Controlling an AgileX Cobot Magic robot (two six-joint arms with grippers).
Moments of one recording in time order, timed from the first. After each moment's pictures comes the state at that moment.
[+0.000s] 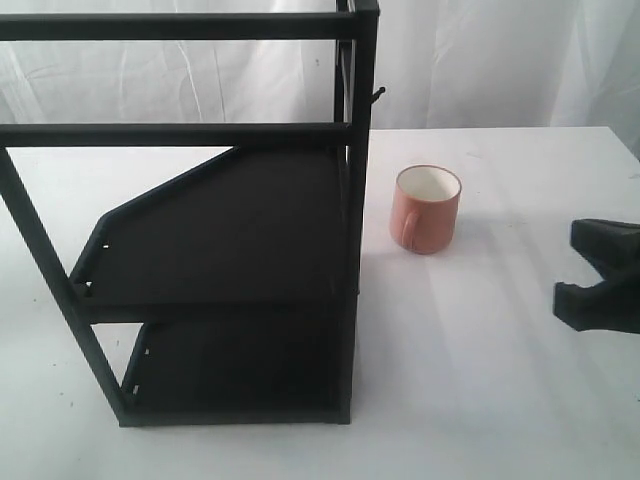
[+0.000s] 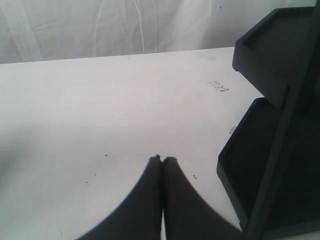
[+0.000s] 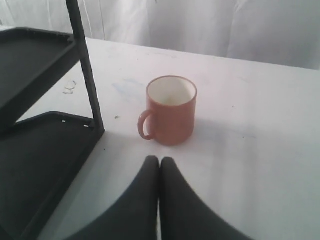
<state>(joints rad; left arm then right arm) -0.05 0.00 0.02 -0.13 0.23 0.11 0.34 0.72 -0.38 -0.20 0.07 0.26</state>
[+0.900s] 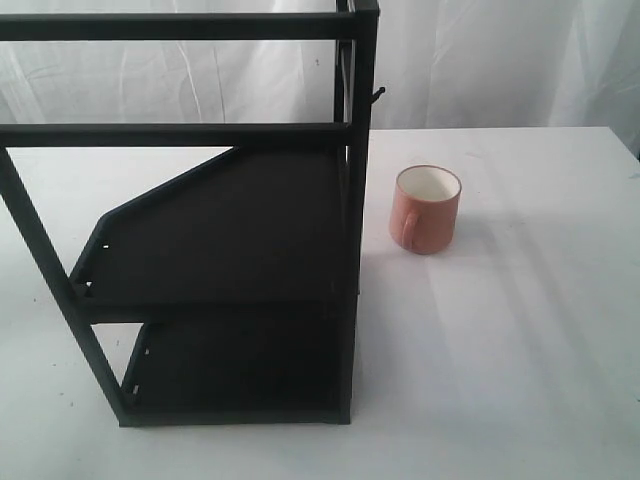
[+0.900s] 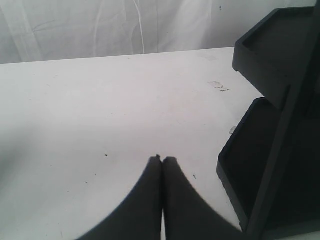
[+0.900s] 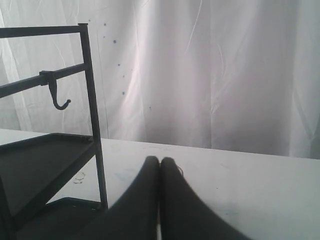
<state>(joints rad) -0.05 0.00 0.02 -0.13 0.23 0.11 0.34 0.18 -0.37 -0.20 0.26 0.27</state>
